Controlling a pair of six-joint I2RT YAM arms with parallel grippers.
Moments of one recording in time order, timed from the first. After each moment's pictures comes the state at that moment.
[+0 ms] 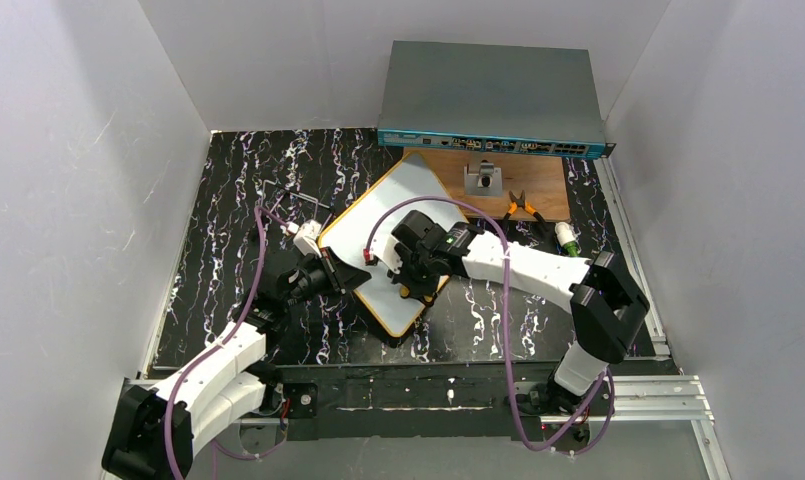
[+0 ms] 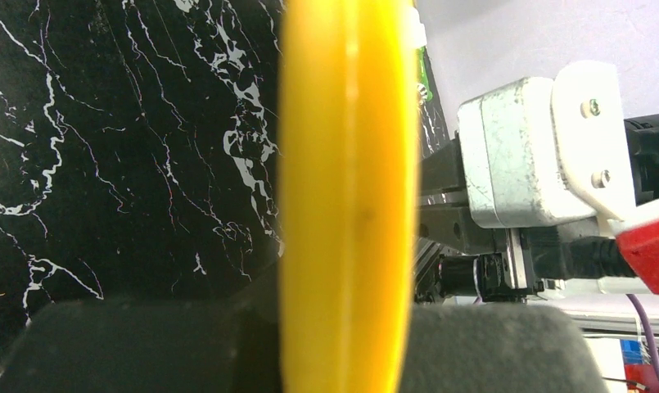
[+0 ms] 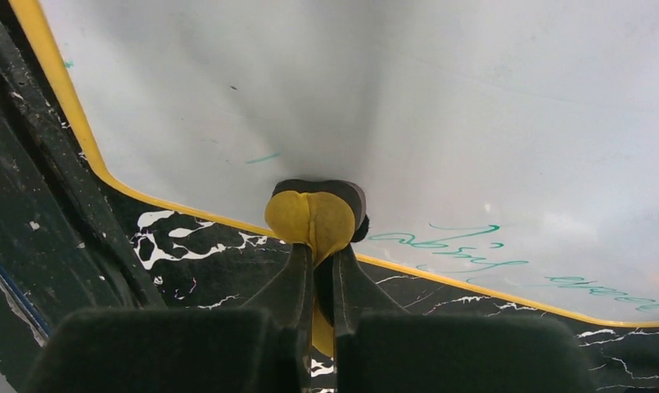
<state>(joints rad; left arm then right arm) -0.42 0.87 0.32 0.23 0.45 -0.80 0.97 1.66 1.25 -0.69 -0.15 -0.35</state>
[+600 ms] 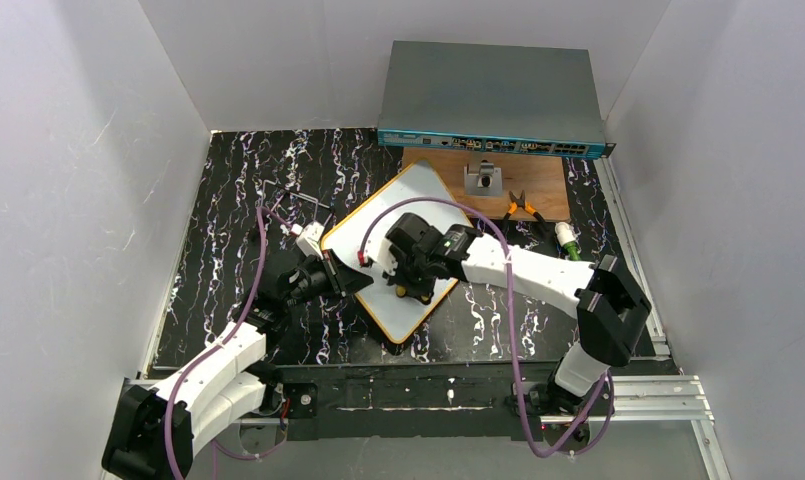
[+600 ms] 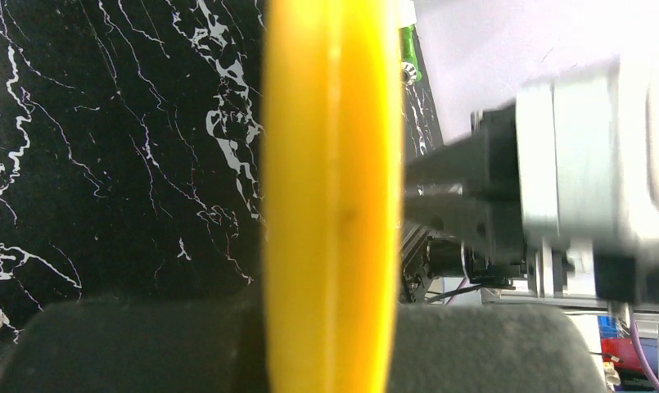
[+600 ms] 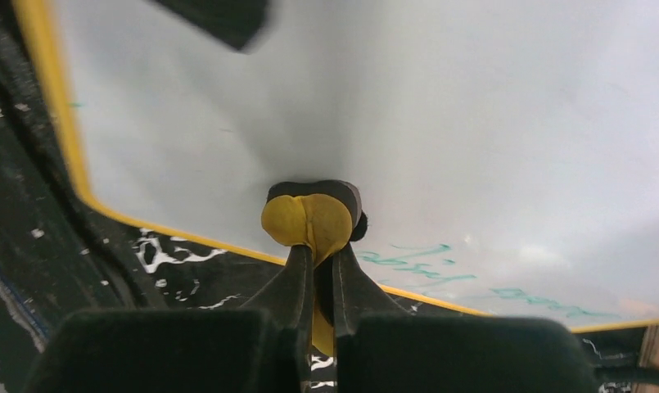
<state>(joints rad) -0.42 0.87 0.32 0.22 0.51 -0.81 1.04 1.64 1.28 -0.71 -0.09 -0.34</state>
